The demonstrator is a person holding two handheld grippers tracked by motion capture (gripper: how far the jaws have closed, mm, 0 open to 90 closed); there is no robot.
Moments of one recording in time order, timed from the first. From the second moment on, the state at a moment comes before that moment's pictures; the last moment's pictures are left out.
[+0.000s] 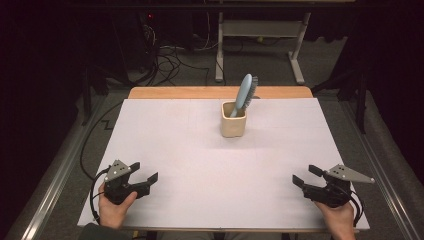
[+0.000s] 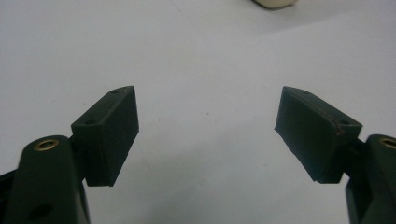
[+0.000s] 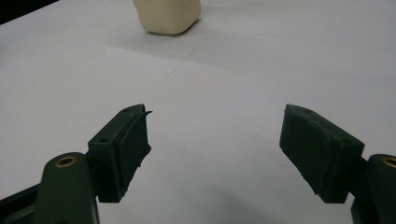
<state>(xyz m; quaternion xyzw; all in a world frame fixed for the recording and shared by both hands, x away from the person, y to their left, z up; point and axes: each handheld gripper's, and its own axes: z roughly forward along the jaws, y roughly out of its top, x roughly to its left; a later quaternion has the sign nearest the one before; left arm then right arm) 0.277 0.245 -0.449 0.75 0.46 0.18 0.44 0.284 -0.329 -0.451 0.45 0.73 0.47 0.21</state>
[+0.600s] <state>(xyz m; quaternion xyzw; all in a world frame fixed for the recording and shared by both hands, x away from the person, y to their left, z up) 0.278 0.245 -0.449 0.75 0.46 0.18 0.44 0.284 -0.329 -0.451 0.45 0.73 0.47 0.21</state>
